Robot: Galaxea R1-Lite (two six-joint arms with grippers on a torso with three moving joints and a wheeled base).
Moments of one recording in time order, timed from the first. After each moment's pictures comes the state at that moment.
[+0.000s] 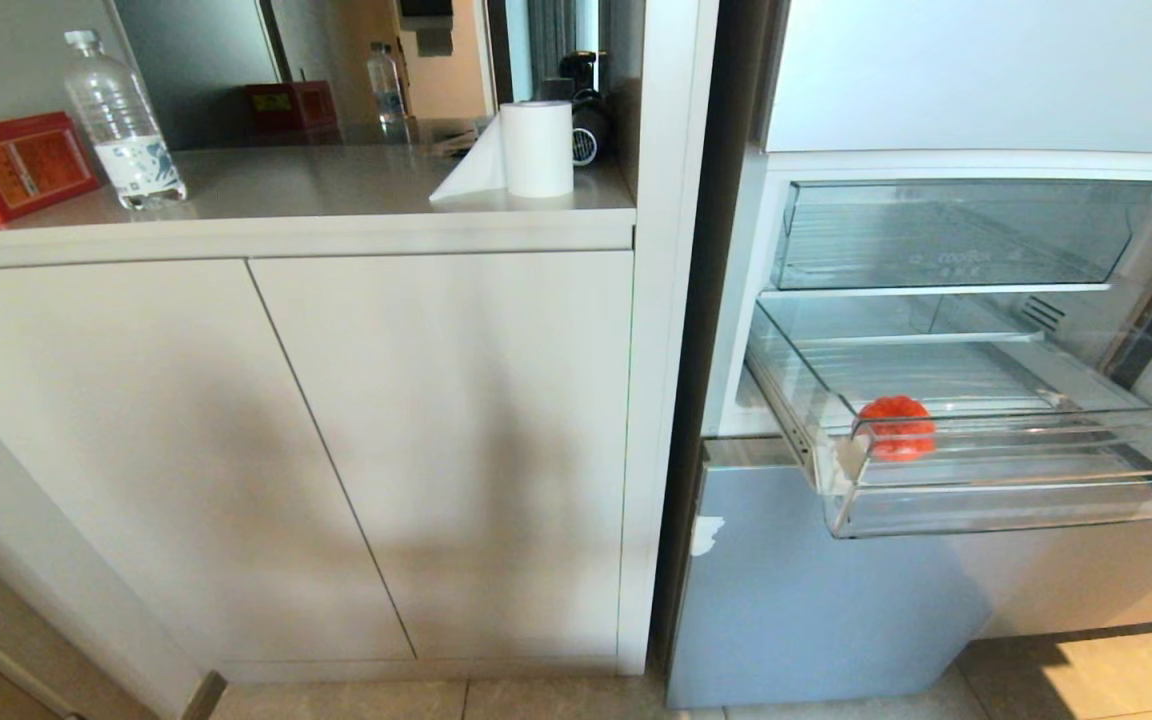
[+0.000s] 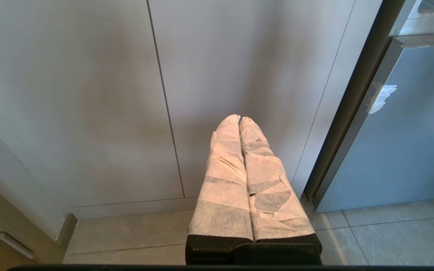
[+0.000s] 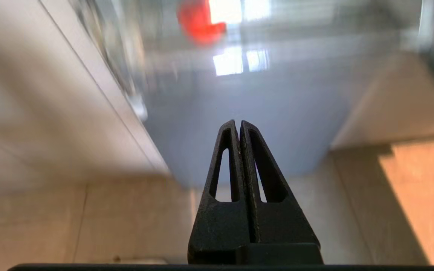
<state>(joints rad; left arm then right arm) 0.01 0.00 0.00 -0.01 0.00 0.00 -0.07 0.72 -0.30 -0.18 0.01 0.07</state>
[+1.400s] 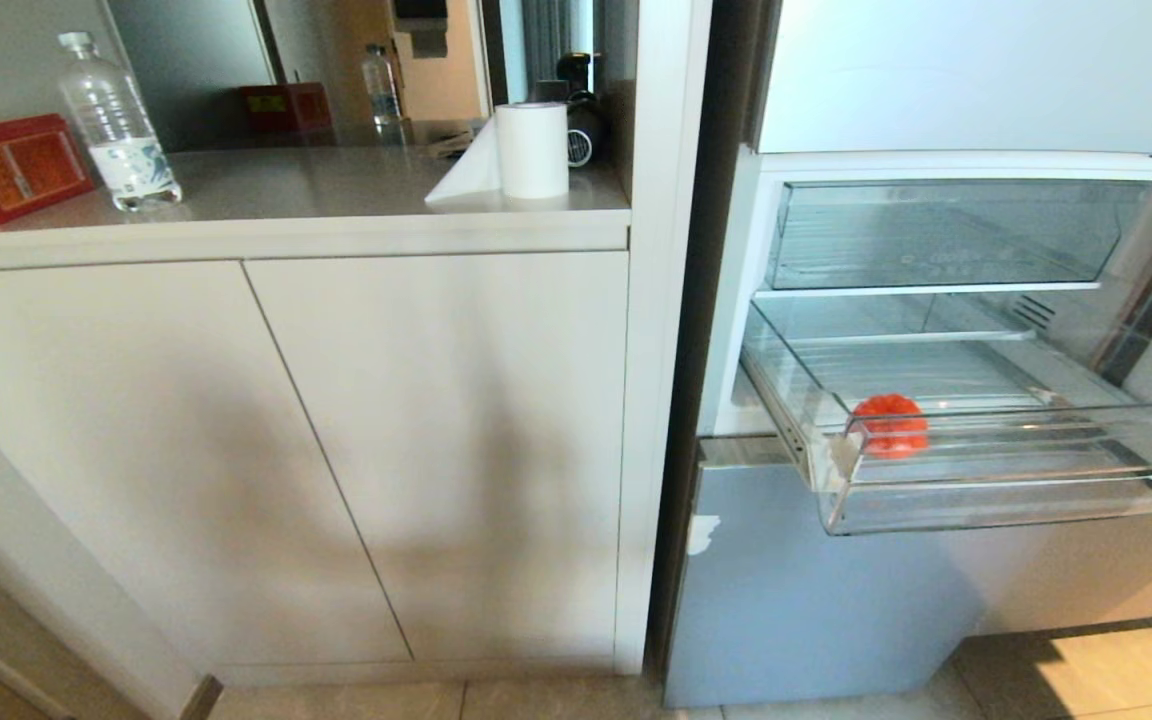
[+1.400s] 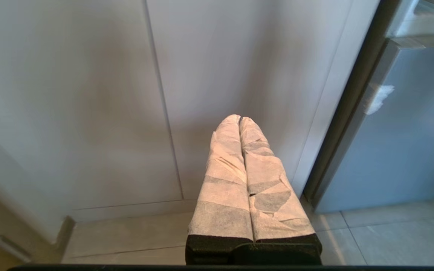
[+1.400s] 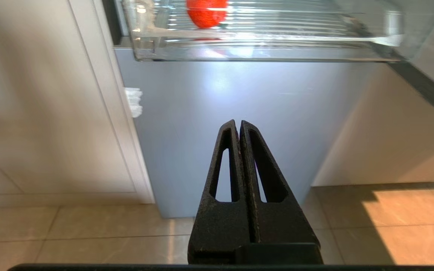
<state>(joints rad) 0.01 0.00 0.00 -0.01 0.00 0.00 0.00 0.00 0.00 0.00 -0.02 -0.01</state>
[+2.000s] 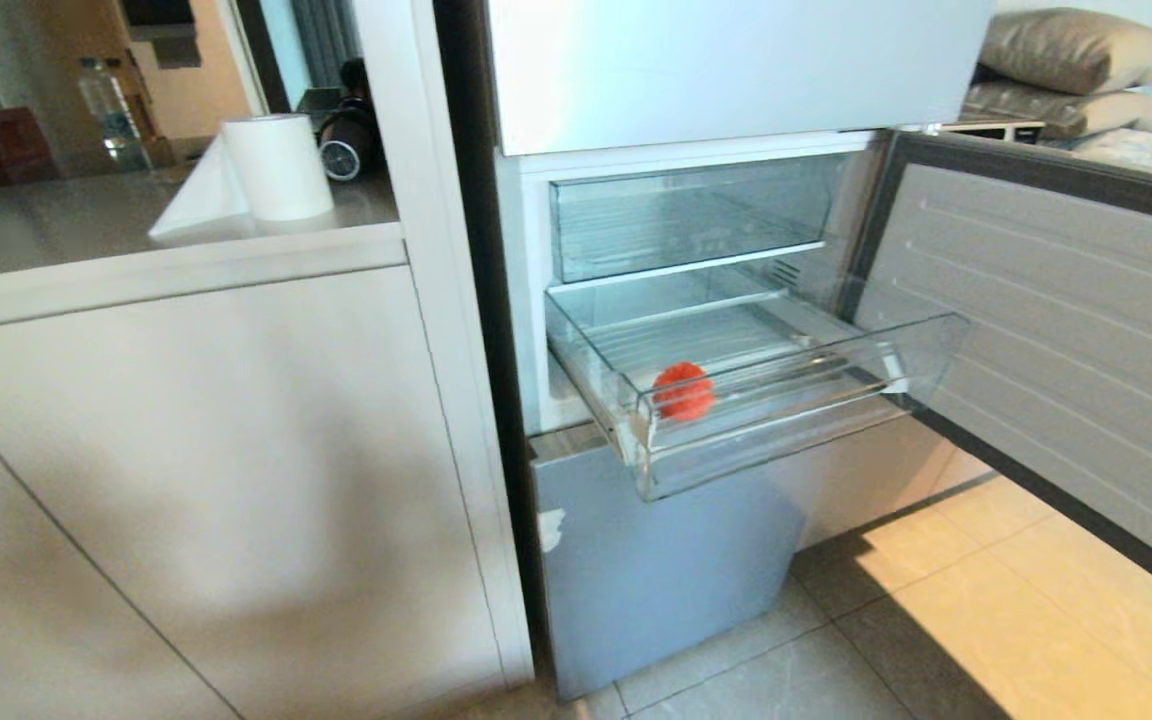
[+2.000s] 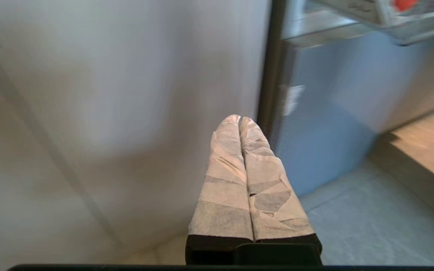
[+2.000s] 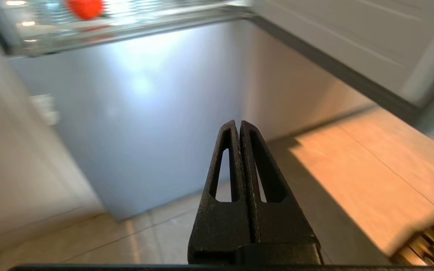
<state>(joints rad) 0.01 0.00 0.00 -0.01 0.00 0.00 0.00 0.00 0.00 0.00 -0.03 0.04</state>
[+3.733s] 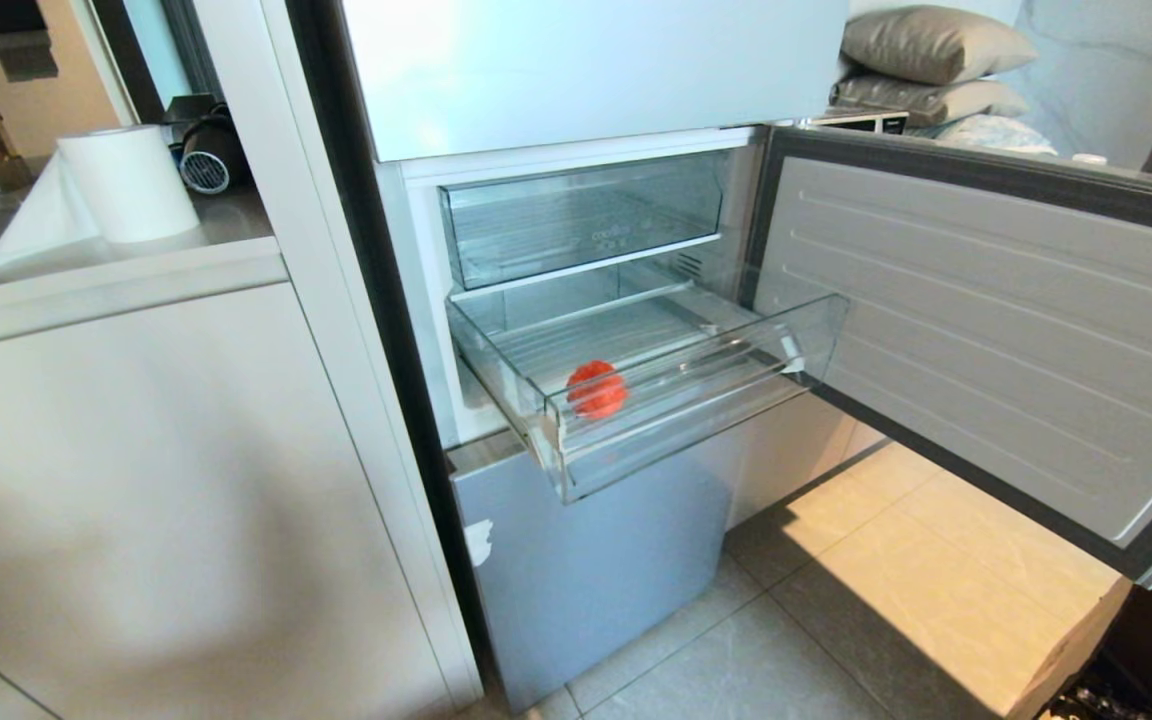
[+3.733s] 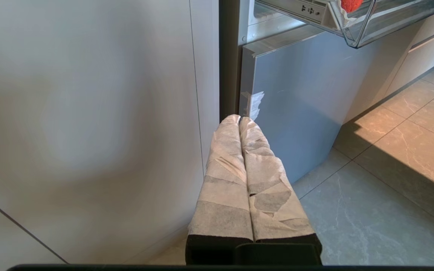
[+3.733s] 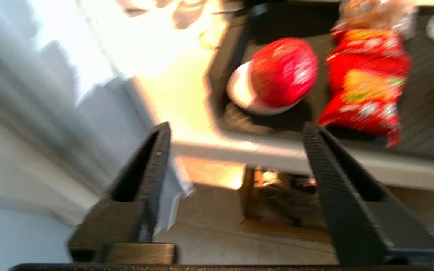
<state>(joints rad) 0.01 0.00 0.00 -0.01 0.00 0.00 -0.78 1.45 -0.47 -0.81 -0.02 0.15</state>
